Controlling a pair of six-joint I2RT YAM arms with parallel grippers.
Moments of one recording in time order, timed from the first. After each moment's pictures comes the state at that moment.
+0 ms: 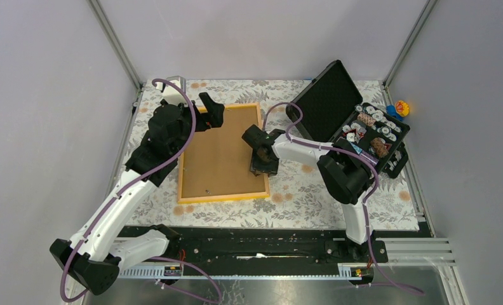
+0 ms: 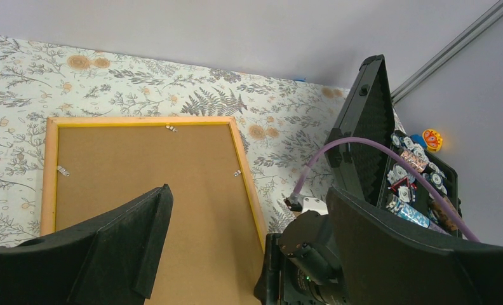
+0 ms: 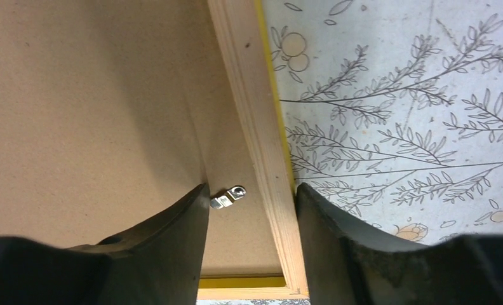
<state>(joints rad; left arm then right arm) -0.52 1.02 1.14 -0.26 -0.24 -0.42 0.82 2.04 1.47 -0.74 0.16 0.94</state>
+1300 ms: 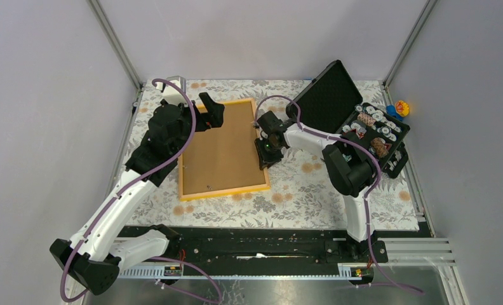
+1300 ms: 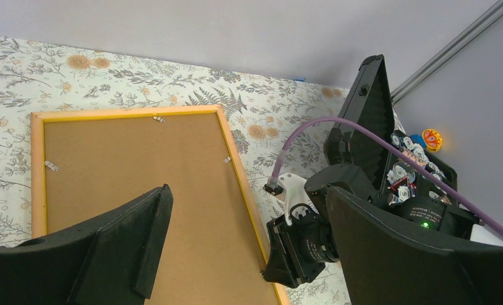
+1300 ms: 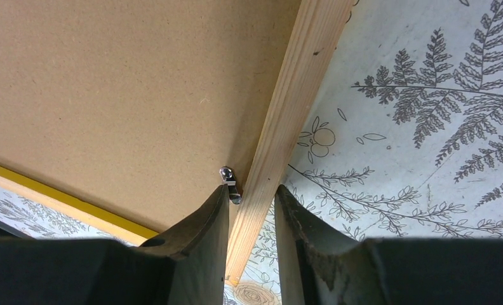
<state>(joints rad) -0.52 1.02 1.14 -0.26 -0.24 -0.42 0.65 2.07 1.48 -0.64 -0.19 0.32</state>
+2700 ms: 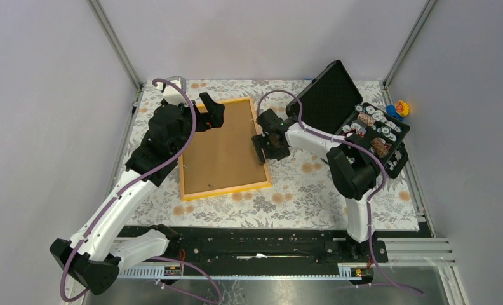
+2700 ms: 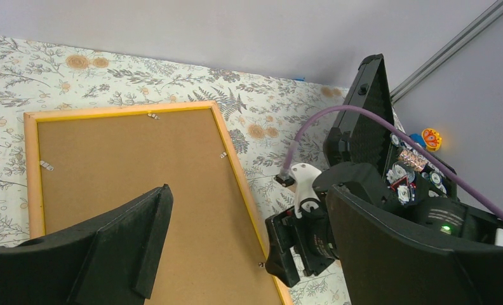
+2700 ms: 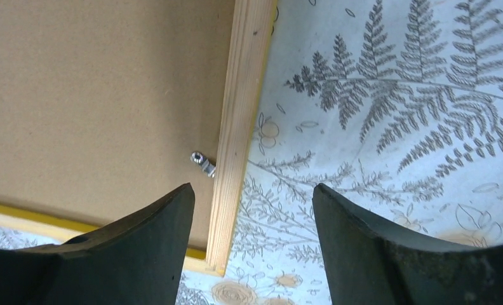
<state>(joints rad) -0.52 1.02 1.14 -0.26 -0.24 -0.42 0.66 2.04 1.50 -0.67 -0.01 0.33</state>
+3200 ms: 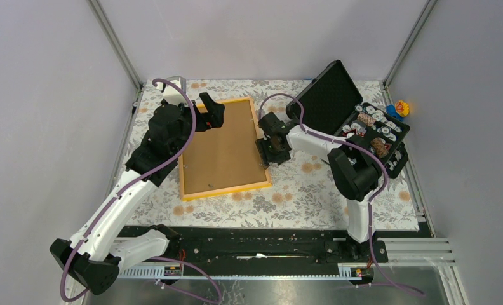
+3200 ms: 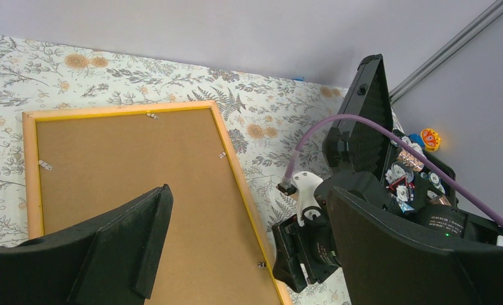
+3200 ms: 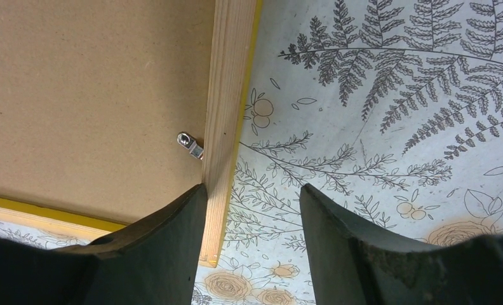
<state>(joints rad) -0.52 1.02 1.14 -0.26 -0.24 -0.43 0.67 2.00 1.43 -0.67 -0.02 0.33</state>
